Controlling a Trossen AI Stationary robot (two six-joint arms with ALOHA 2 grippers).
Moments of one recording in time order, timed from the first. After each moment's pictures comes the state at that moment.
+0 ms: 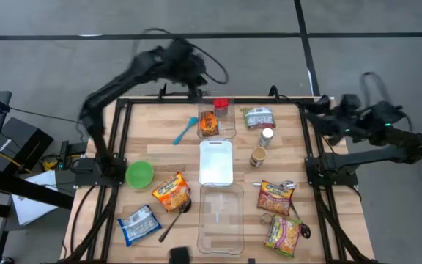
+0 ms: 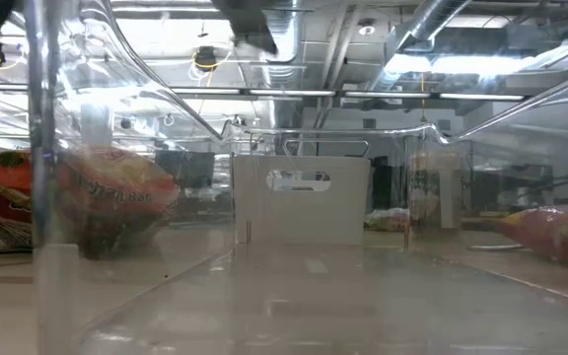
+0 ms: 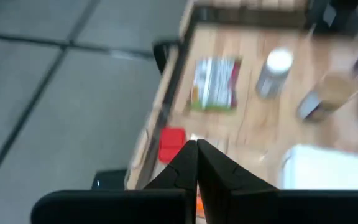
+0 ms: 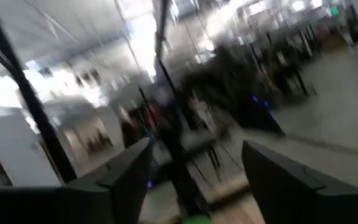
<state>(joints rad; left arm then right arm) 0.56 1.77 2.07 -1.00 0.10 0.31 0.02 0.50 0.89 -0.16 0.26 0.37</state>
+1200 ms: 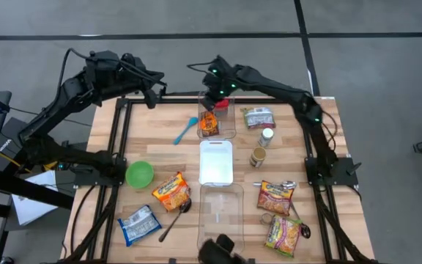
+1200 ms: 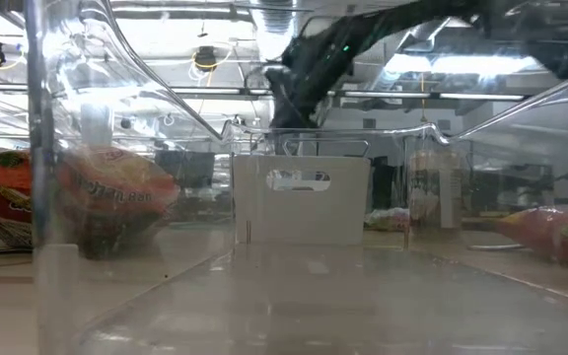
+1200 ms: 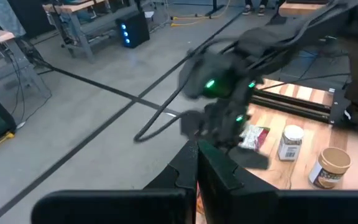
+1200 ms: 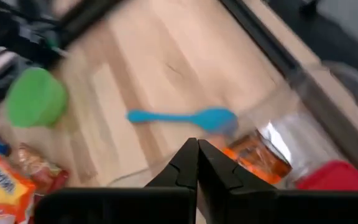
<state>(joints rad) 0.50 1.15 1.59 -0.76 -0.17 0.09 -0.57 2.21 2.12 -0.85 -0.34 0.15</state>
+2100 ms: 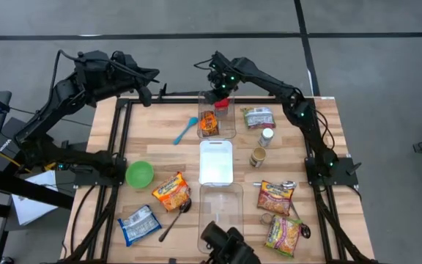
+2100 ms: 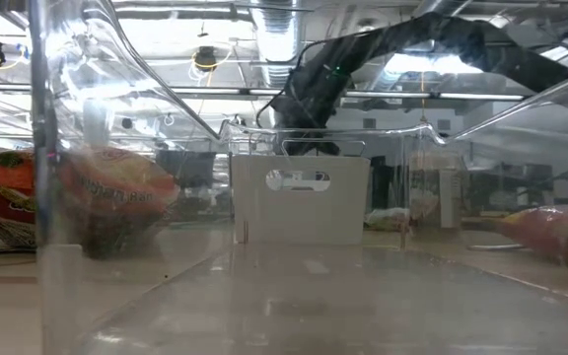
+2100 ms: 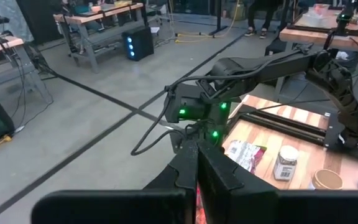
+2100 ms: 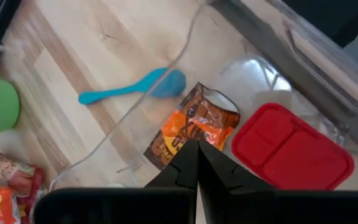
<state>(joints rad) 0.50 1.11 1.59 -0.73 -0.18 0.04 -0.65 2.37 2.35 -1.16 -0.35 0.22</state>
